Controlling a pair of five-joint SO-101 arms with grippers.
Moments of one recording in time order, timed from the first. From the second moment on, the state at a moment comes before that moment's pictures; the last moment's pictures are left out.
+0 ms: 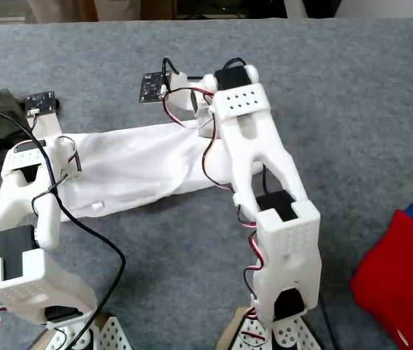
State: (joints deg) left arm -19.1 6.2 30.2 40.4 -11.3; right arm -20.2 31.2 -29.8 83.3 61.4
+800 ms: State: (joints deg) left arm -18.3 -10.3 20.3 68.7 -17.9; right arm 0.4 22.4 -27.1 98.4 42.2
